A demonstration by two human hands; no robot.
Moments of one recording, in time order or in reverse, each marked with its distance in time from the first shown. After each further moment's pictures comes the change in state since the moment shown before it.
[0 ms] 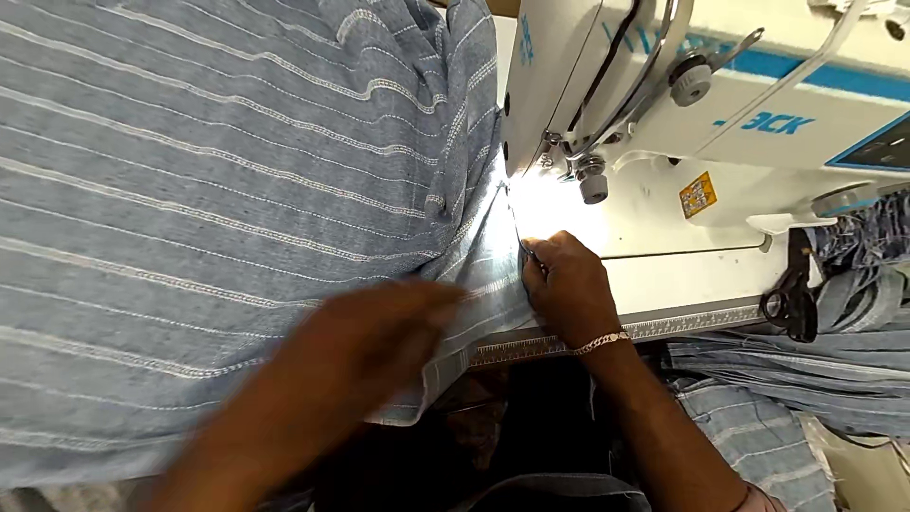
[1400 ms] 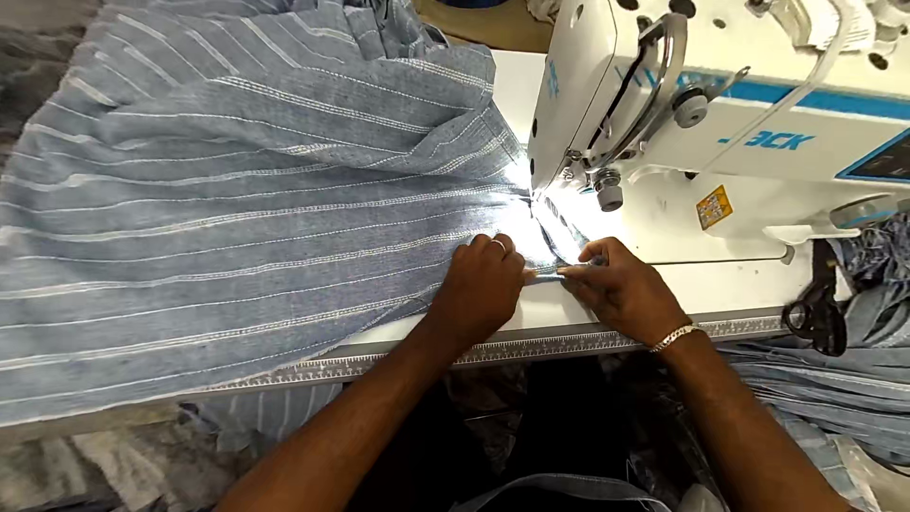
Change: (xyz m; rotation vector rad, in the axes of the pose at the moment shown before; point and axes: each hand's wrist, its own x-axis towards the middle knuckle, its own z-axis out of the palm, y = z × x) left_hand 0.087 -0.023 0.084 0.340 0.181 0.091; right_hand -0.005 0.070 -0.026 0.045 -0.147 -0.339
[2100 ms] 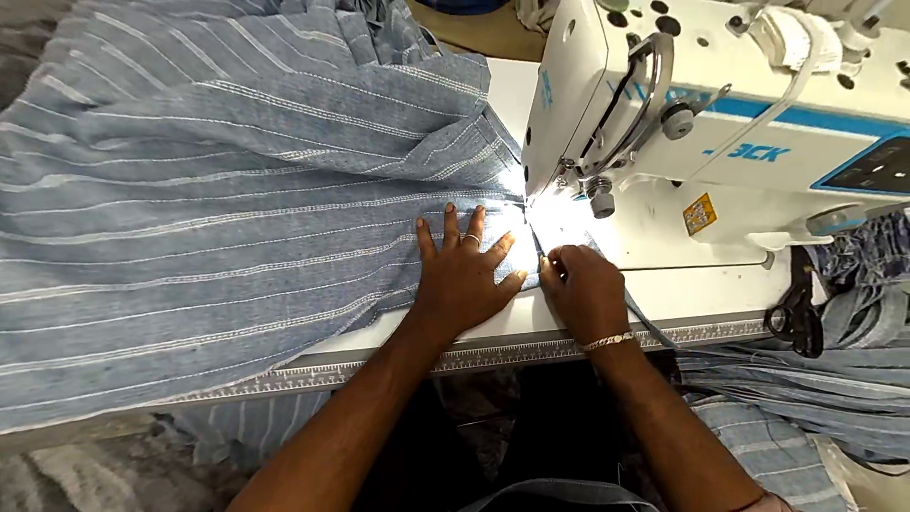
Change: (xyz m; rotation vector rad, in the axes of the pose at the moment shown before) left_hand 0.012 -0.012 -0.006 0.082 -0.163 -0.289; right_hand 0.028 -0.057 0.030 -0.149 0.284 0.293
